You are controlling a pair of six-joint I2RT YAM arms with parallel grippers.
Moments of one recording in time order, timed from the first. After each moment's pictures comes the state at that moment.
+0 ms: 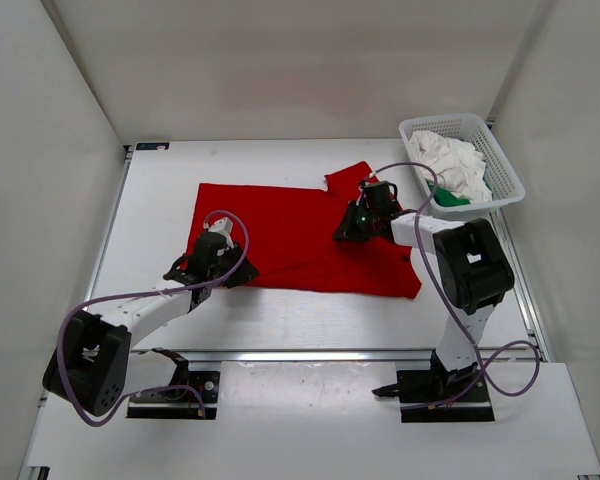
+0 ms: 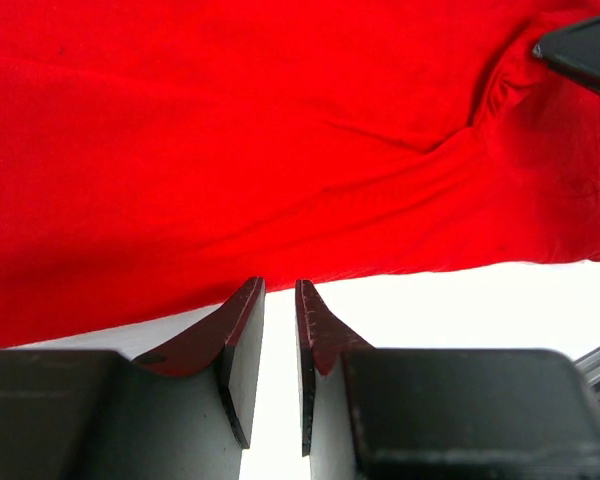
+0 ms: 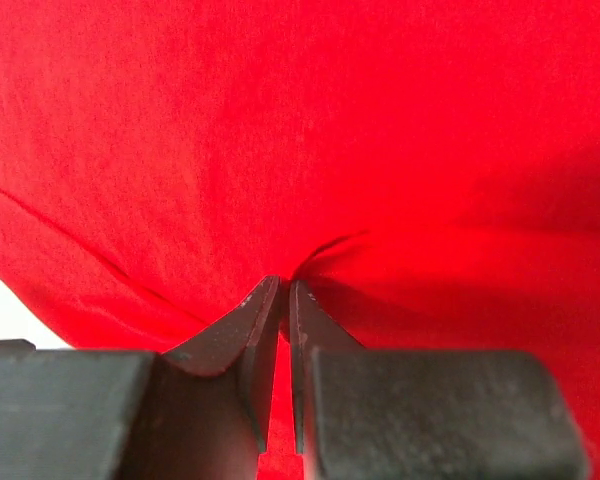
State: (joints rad) left arm -0.42 1.22 0.50 0.02 0.13 -0.67; right arm 0.35 1.85 1.06 0.00 -0.35 0.57
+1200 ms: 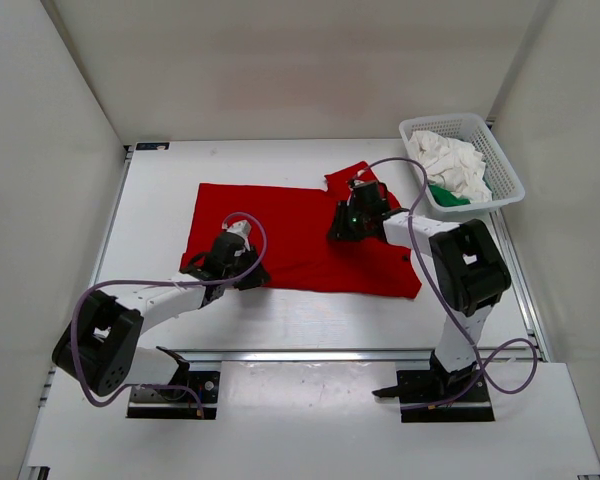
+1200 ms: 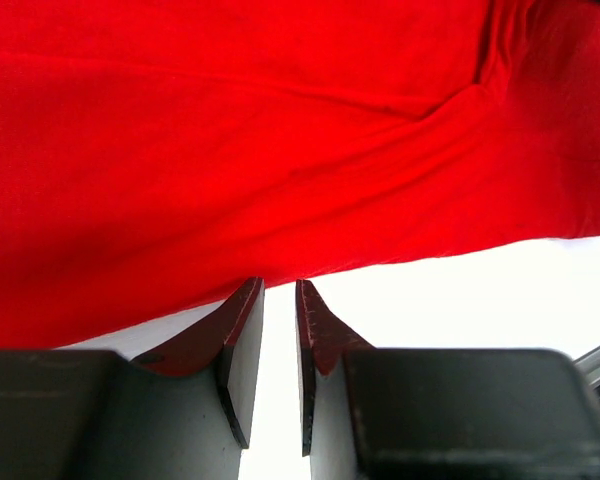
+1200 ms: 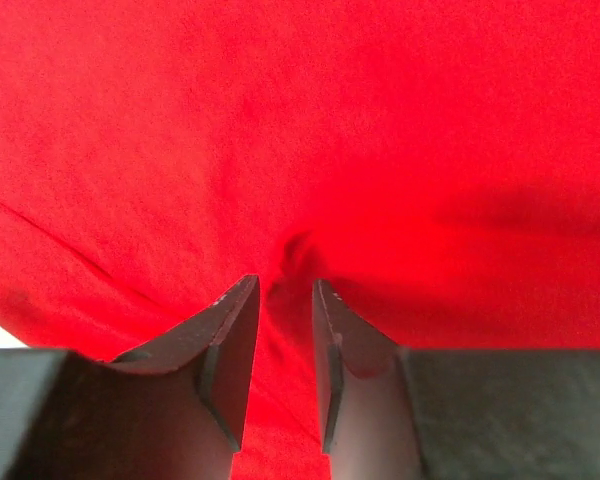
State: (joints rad) left arm -0.54 1.33 0.55 0.02 0.09 -0.66; right arm 0.42 1.85 1.09 -0.05 -0.26 0.49
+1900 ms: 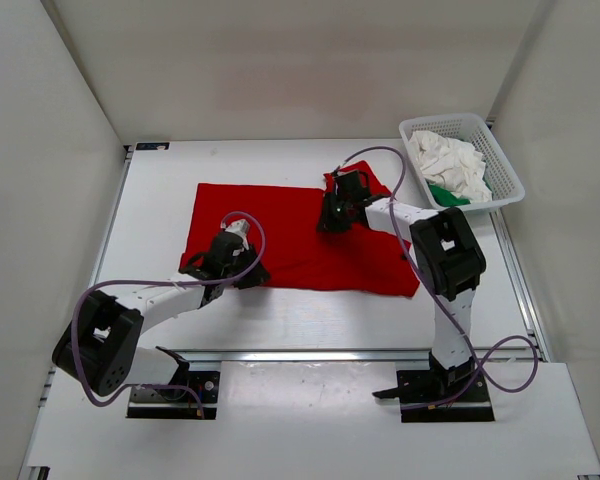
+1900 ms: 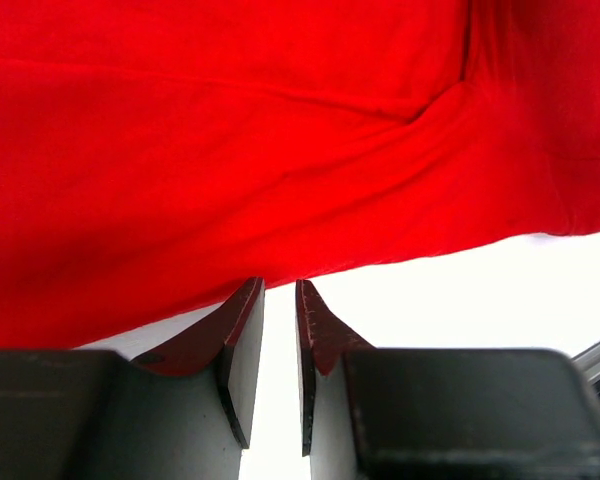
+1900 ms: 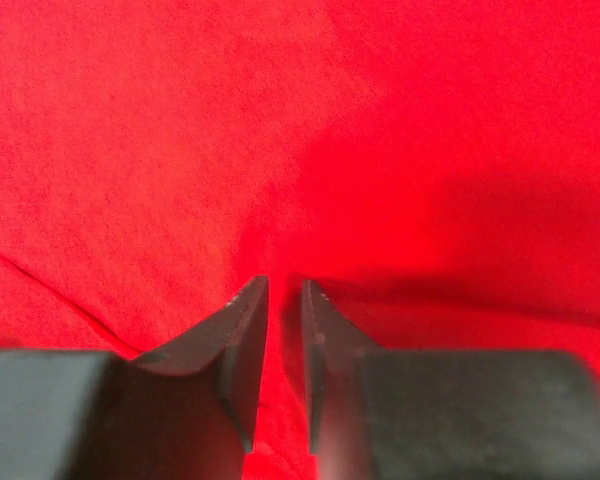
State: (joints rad) left arm -0.52 1.33 0.54 0.05 0.10 -0.66; right arm 0.45 2.02 1.34 -0.18 -0.22 0.47
